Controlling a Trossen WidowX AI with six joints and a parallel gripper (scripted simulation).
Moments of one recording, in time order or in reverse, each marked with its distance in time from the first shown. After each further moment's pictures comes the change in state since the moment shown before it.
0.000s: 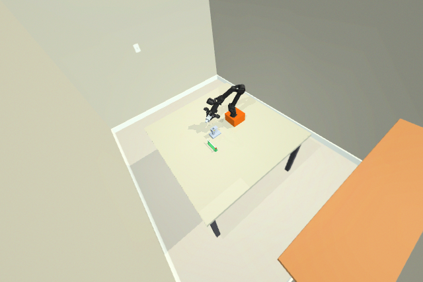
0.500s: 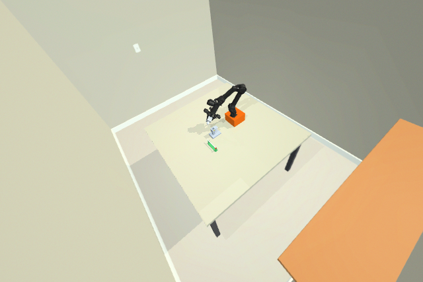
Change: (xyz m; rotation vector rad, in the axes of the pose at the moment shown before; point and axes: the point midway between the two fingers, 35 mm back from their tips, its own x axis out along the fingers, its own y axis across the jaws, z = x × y) arm 0.001 -0.013 -0.018 -0.476 -0.003 -0.006
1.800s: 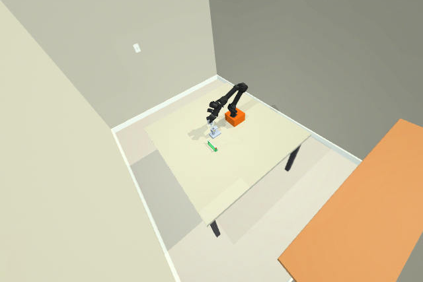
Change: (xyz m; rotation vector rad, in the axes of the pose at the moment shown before) arm -0.006 -0.011 -0.056 -1.213 0.006 0.028
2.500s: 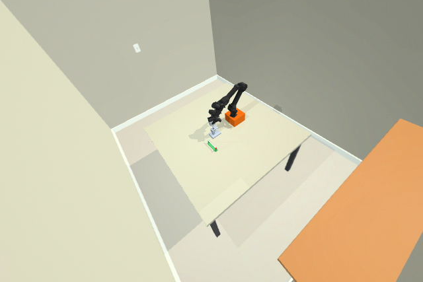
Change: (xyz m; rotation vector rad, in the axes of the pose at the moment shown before) arm -0.008 0.024 -0.018 -0.641 -0.023 0.031
